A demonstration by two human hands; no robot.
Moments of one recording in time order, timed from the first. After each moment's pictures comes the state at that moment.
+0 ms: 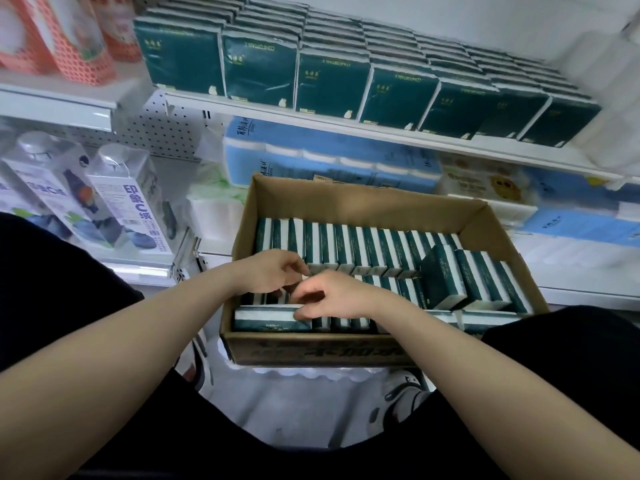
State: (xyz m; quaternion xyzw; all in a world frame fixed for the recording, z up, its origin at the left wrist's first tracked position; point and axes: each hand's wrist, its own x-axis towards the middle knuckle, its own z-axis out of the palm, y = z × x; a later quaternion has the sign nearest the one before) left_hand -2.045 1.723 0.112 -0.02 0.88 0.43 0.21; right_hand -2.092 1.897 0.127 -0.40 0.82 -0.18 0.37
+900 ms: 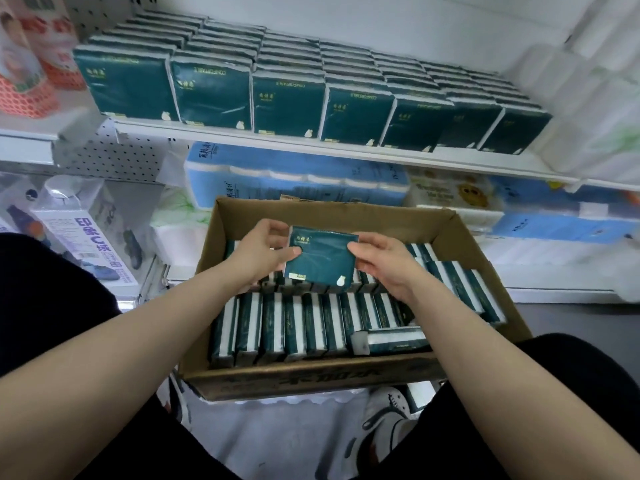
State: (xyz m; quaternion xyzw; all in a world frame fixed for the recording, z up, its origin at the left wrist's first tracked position) left_hand -2.099 1.750 0.133 -0.16 0.76 0.62 0.04; right_hand -2.178 1.974 0.145 0.02 0.72 -0.64 0.26
